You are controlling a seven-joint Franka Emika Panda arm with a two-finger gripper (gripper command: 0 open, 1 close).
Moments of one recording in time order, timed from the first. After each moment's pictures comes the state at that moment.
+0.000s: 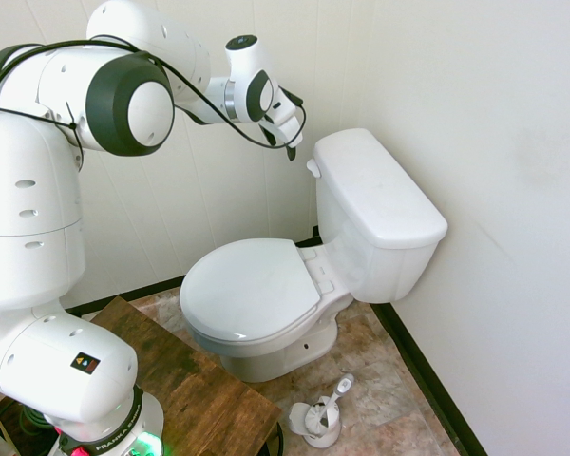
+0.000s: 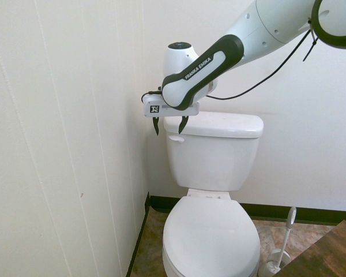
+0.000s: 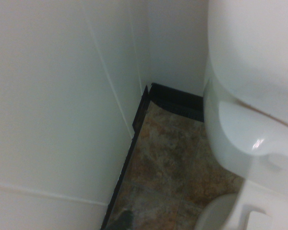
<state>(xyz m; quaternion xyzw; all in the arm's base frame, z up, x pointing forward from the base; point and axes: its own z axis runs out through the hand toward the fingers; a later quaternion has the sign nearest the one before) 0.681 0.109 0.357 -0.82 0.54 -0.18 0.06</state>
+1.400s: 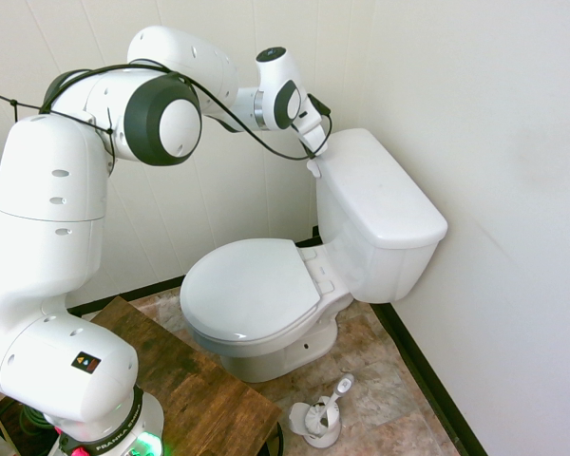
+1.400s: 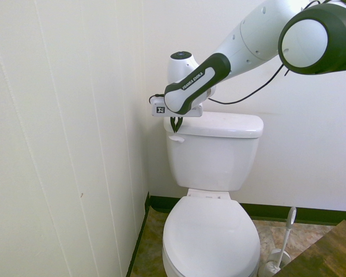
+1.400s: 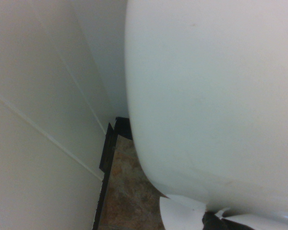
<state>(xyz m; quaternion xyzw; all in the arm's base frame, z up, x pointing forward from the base) 0.728 0.061 0.322 -0.78 0.59 -0.20 0.05</state>
